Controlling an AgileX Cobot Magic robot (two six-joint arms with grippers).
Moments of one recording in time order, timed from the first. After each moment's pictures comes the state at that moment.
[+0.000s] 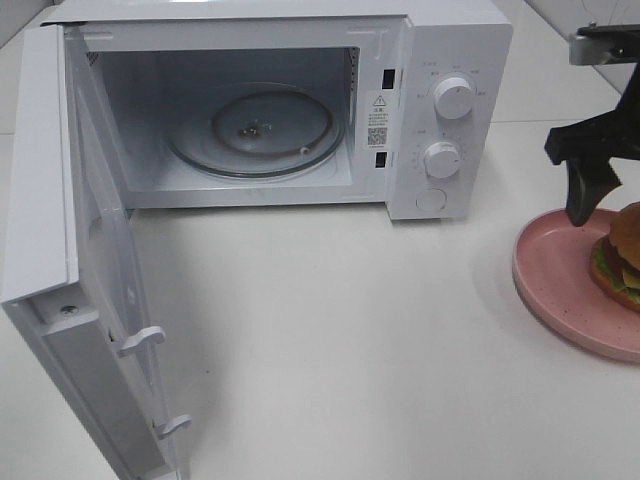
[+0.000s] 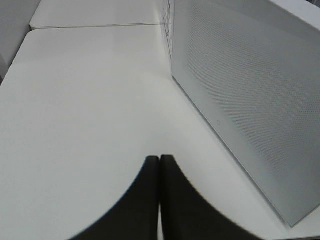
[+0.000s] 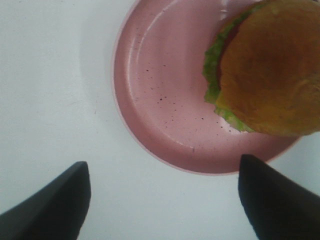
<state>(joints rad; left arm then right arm) -0.03 0.00 -0.50 -0.08 1.06 0.07 0.17 1.58 -1.16 -0.13 1.05 0.17</state>
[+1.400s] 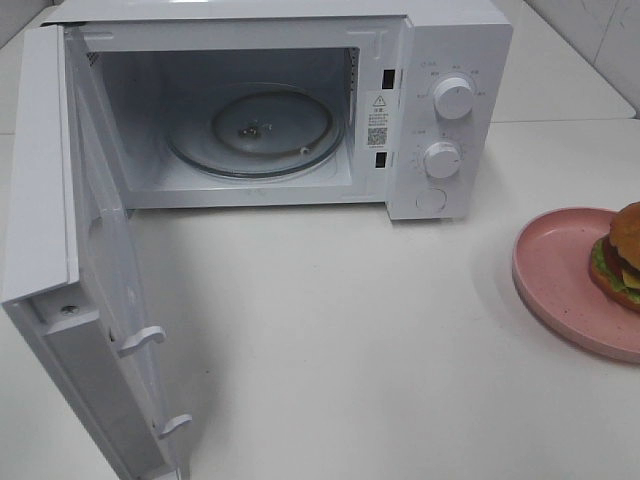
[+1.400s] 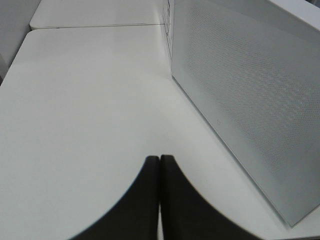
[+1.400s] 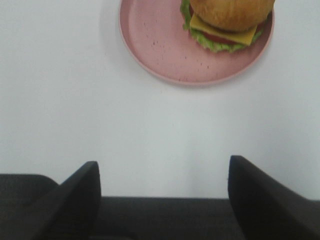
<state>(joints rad) -0.03 0.00 -0.50 -0.08 1.06 0.07 0.16 0.39 -0.54 -0.11 1.07 0.10</state>
